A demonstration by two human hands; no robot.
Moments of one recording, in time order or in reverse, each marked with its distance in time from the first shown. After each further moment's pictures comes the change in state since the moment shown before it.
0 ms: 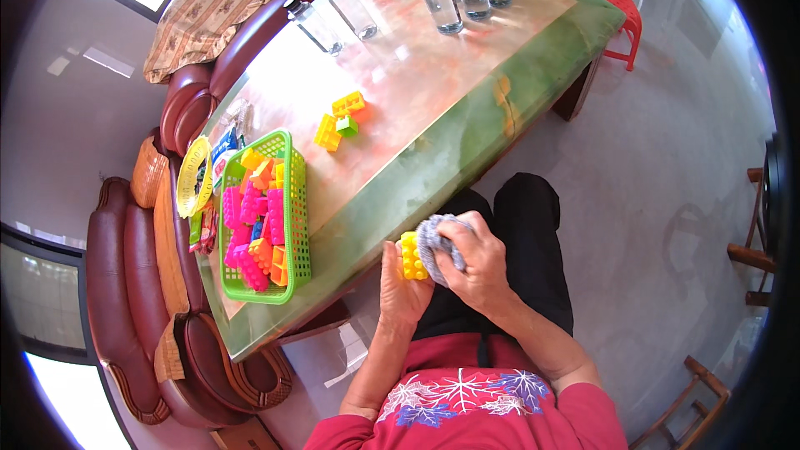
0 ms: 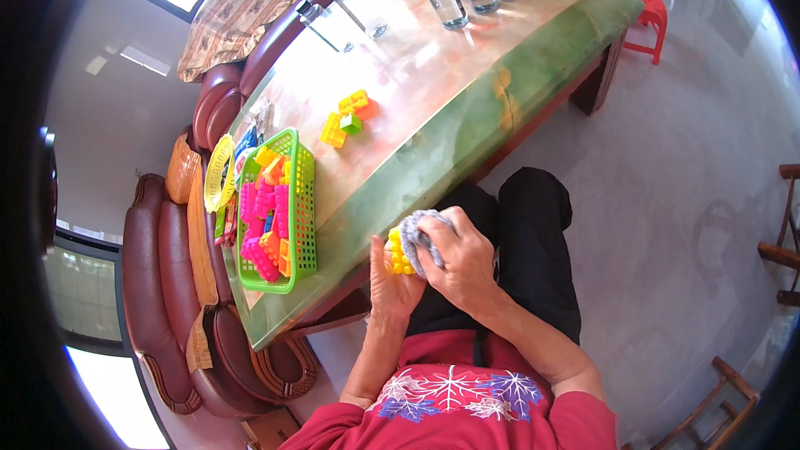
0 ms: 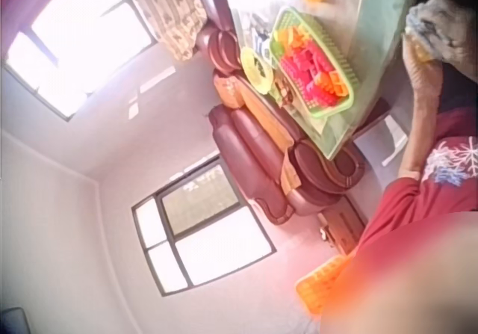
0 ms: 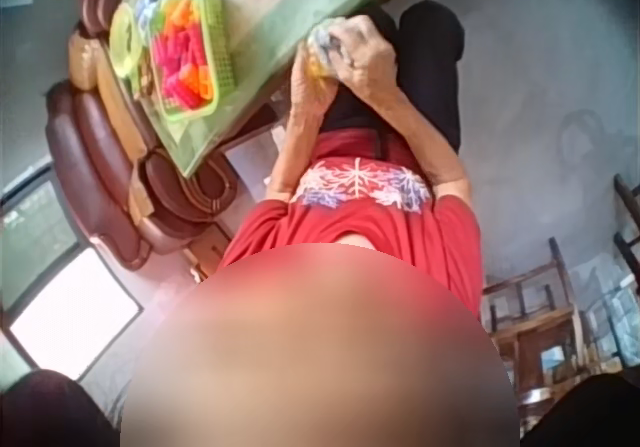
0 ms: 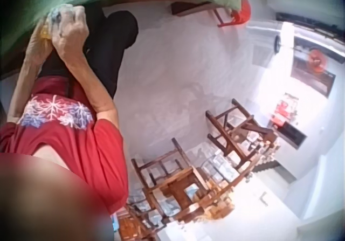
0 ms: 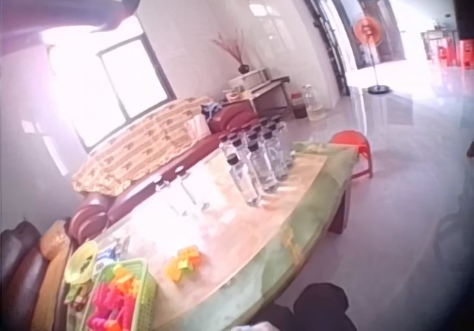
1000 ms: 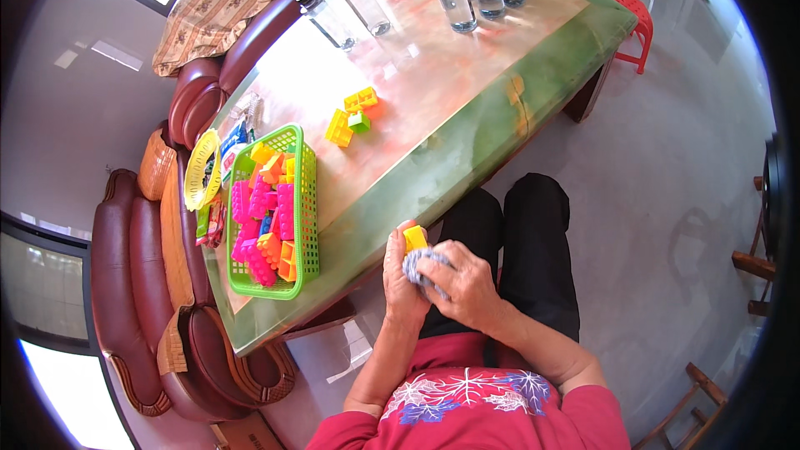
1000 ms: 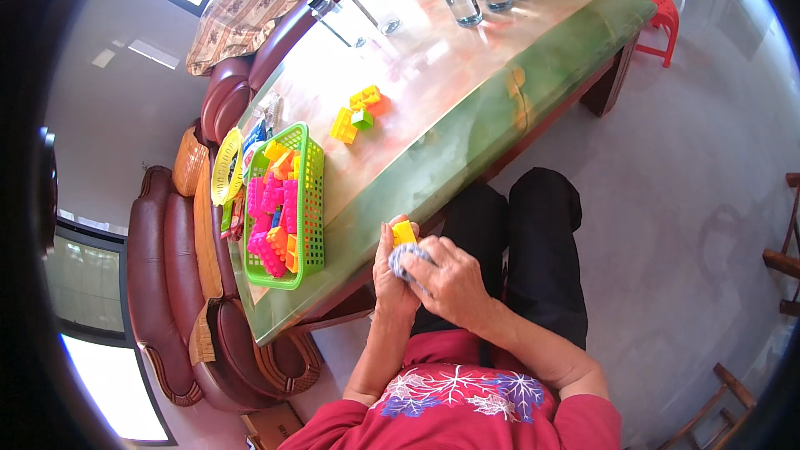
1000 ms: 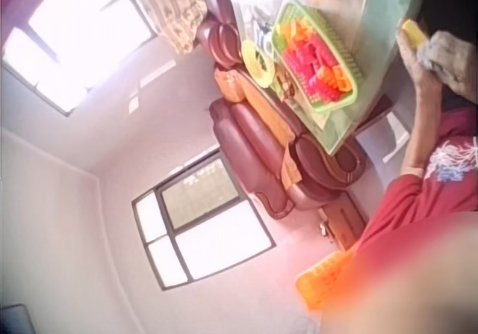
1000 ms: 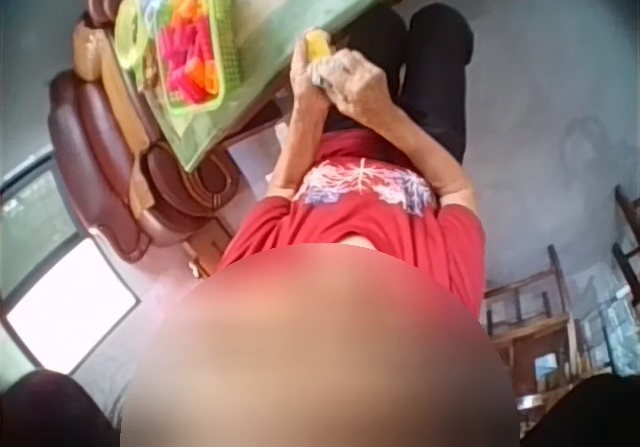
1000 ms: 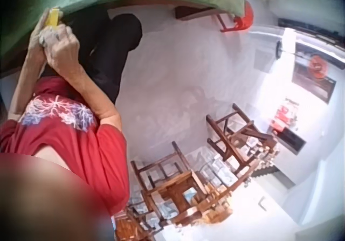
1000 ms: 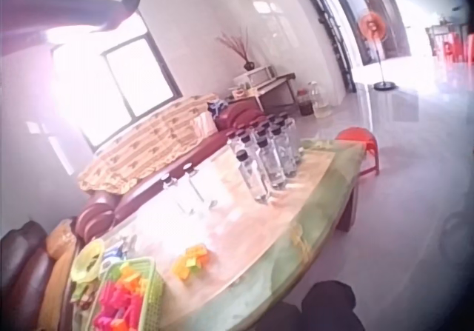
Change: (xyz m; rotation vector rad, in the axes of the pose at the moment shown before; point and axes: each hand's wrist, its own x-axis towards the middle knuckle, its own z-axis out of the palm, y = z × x) left_hand 0.002 0.008 0.013 0.199 0.190 0.154; right_hand -0.023 0.000 0.018 0.026 -0.211 -0.209
